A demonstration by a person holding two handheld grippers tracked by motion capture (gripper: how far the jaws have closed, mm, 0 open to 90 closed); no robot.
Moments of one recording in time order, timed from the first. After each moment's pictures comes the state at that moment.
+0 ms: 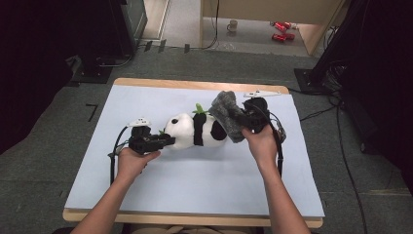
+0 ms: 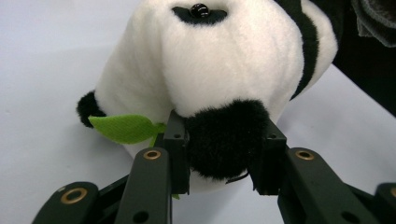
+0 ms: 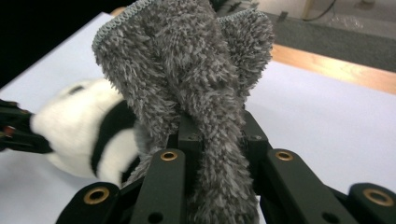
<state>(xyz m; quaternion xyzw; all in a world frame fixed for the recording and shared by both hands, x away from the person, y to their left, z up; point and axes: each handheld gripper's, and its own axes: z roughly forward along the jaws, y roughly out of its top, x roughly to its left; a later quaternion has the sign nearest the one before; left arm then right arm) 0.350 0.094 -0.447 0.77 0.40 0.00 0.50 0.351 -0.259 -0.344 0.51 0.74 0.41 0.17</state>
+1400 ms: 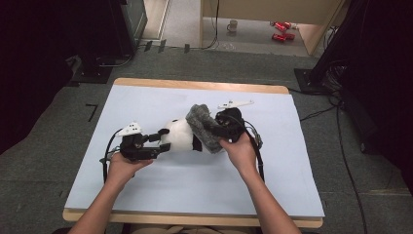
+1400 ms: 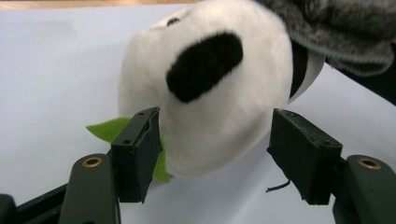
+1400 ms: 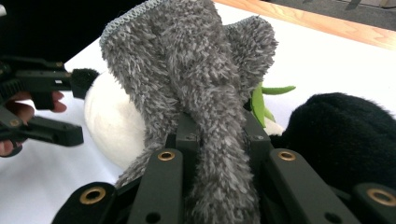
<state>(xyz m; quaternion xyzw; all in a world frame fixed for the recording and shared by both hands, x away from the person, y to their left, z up) 0.333 0.115 -0.448 0.78 0.35 0.05 0.52 0.349 -0.203 -0.374 0.45 0.78 0.43 0.09</state>
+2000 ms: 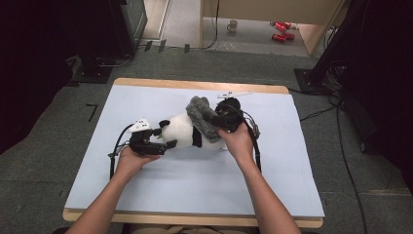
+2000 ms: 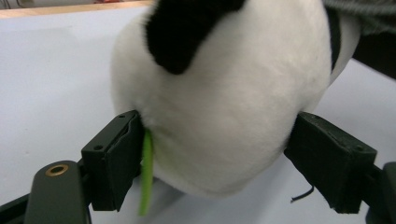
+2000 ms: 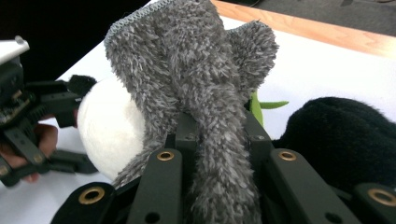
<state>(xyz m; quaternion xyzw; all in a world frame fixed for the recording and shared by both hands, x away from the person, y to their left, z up) 0.358 0.094 -0.469 0.79 0.33 0.07 0.52 0.376 -0.201 -0.372 0.47 0.76 0.43 0.09</state>
